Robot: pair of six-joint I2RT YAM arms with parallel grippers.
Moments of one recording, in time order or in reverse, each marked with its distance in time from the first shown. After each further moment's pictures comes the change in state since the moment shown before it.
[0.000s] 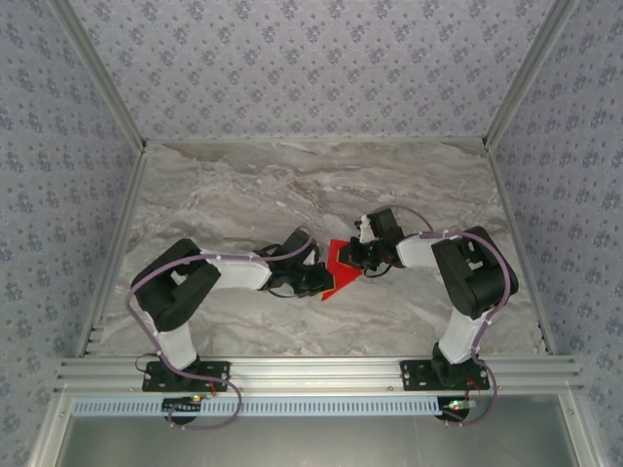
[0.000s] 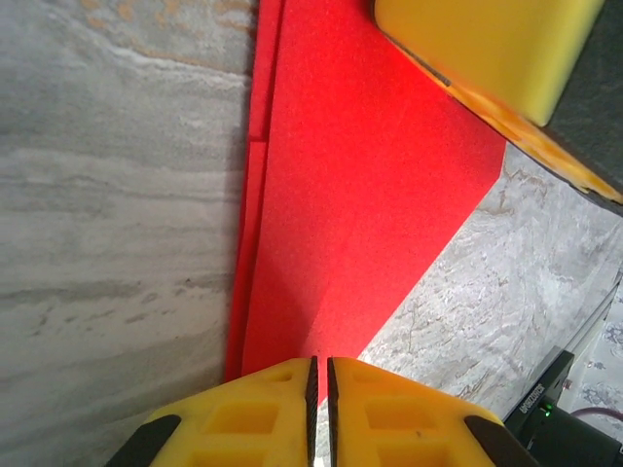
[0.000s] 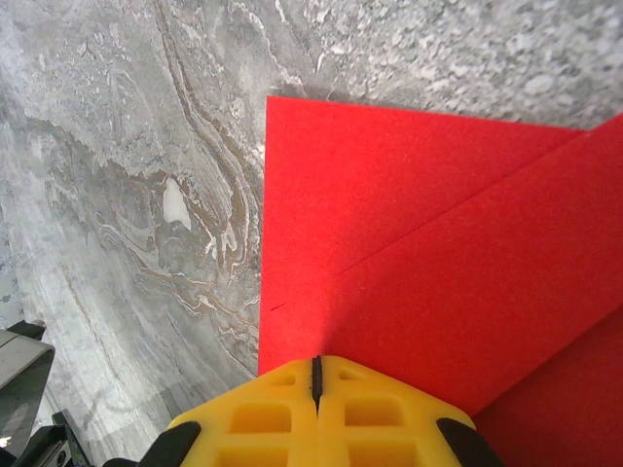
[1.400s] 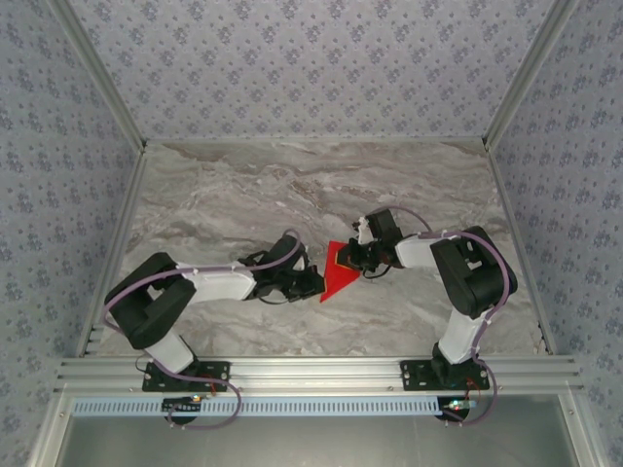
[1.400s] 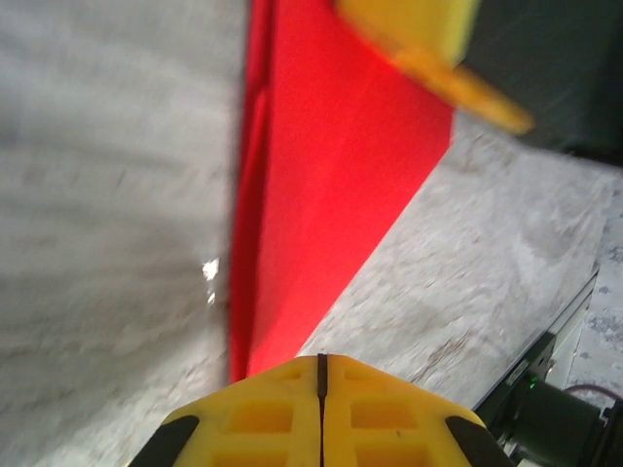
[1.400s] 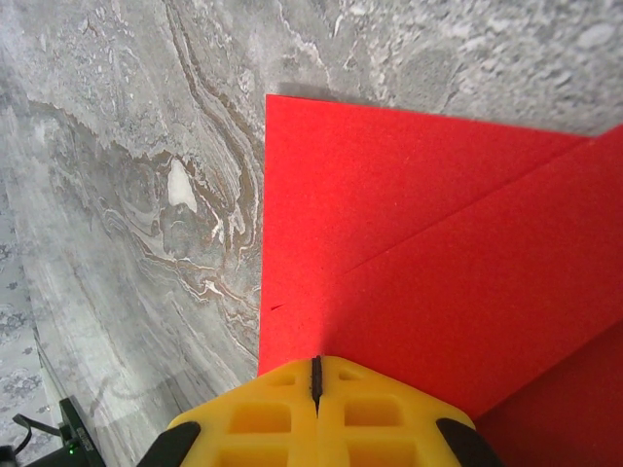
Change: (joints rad) left arm 0.005 -0.150 -0.092 0.019 -0.045 0.005; right arm 0.008 0.008 0.000 -0.004 -0.021 0.000
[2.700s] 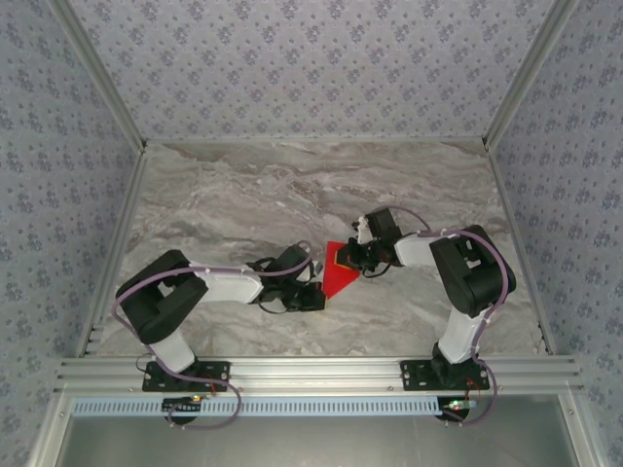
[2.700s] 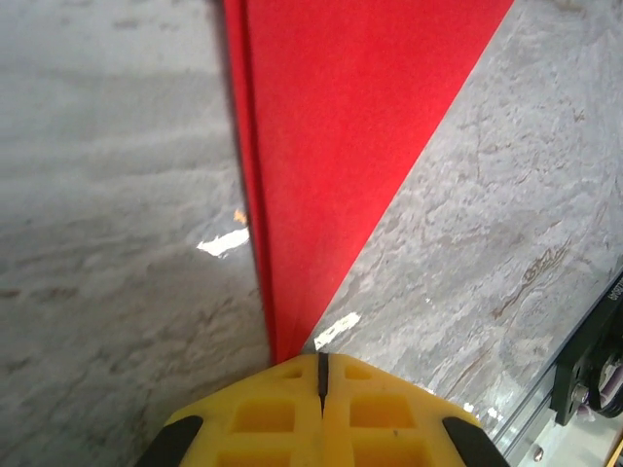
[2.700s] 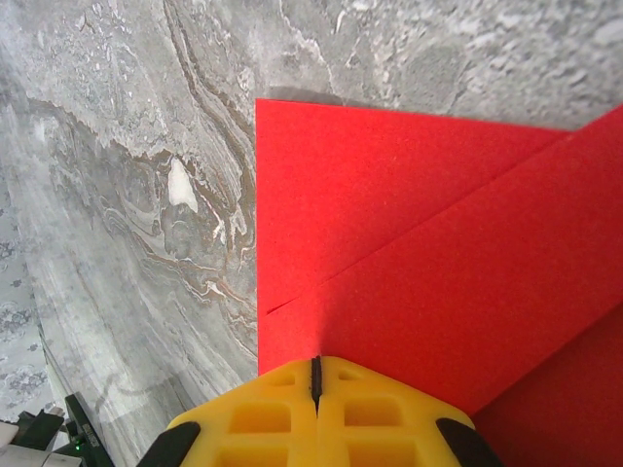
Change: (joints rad) left arm -0.058 0.045 -0.032 -0.080 0.060 0.183; right arm -0.004 0.011 0.017 -0.024 -0.008 0.000
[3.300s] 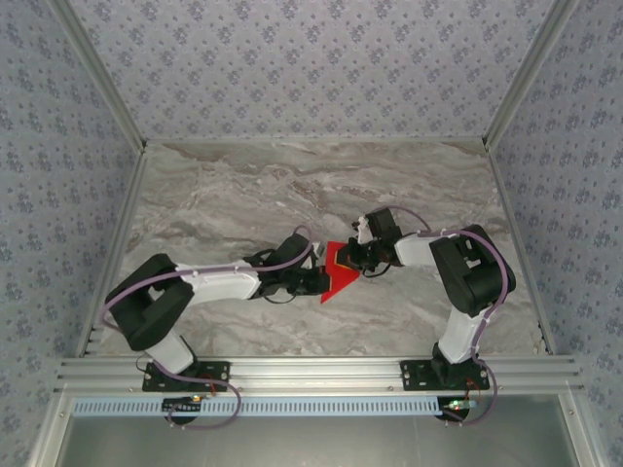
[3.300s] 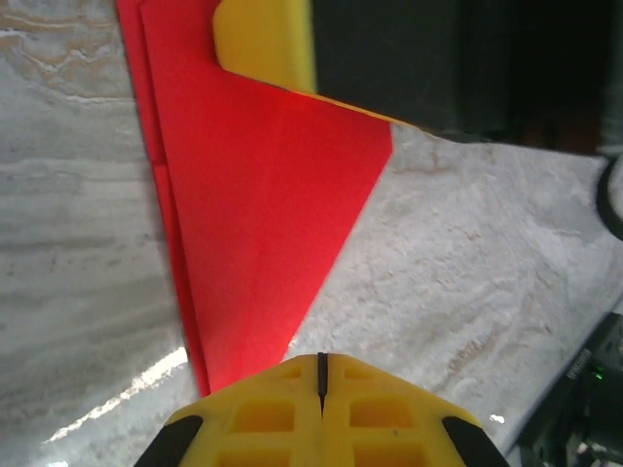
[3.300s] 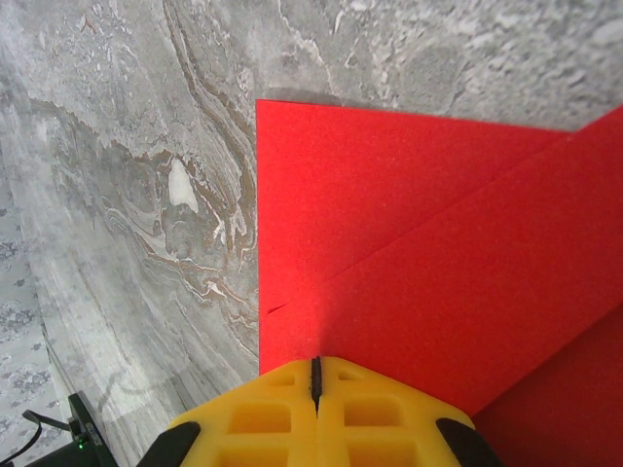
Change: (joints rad) left arm 0.000 -0.037 0.072 0.034 -0.160 0.004; right arm -0.003 0.004 0.000 0.004 -0.007 0.002
